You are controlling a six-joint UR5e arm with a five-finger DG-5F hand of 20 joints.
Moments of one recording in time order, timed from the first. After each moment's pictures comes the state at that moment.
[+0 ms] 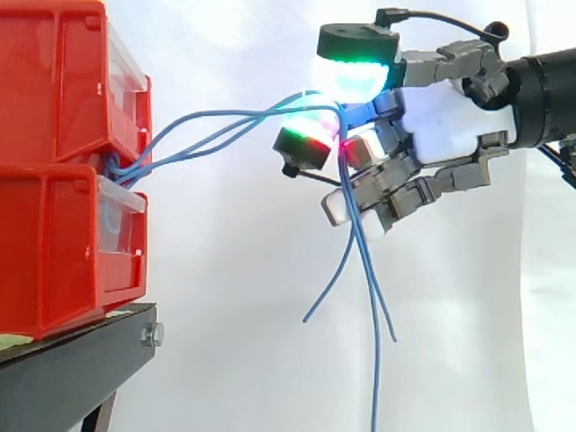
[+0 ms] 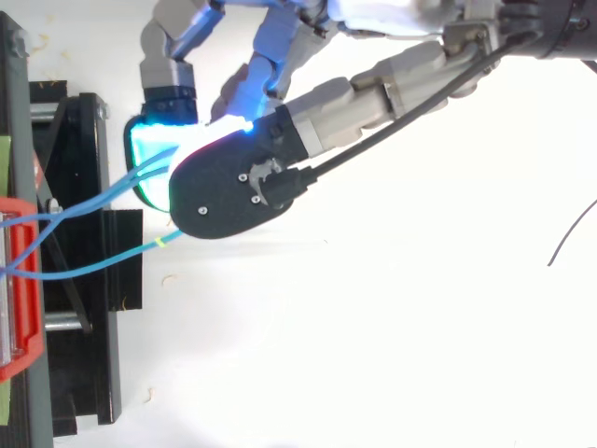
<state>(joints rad) 0.02 -2.29 -0.83 -3.33 -1.51 -0.18</state>
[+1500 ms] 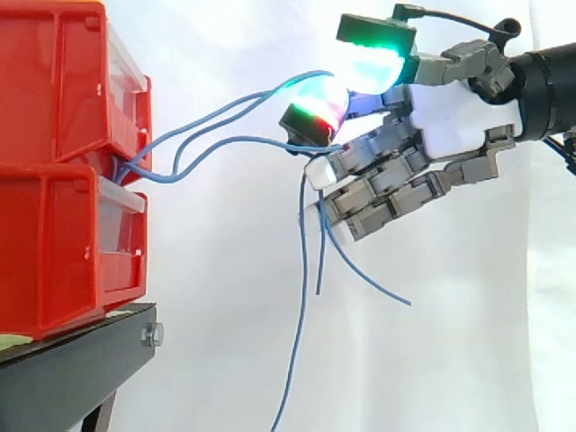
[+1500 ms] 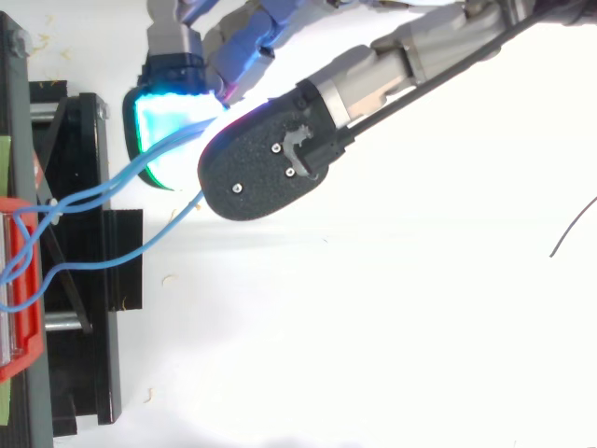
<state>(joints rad) -0.01 -2.29 -0.81 -3.39 -1.54 -0.18</state>
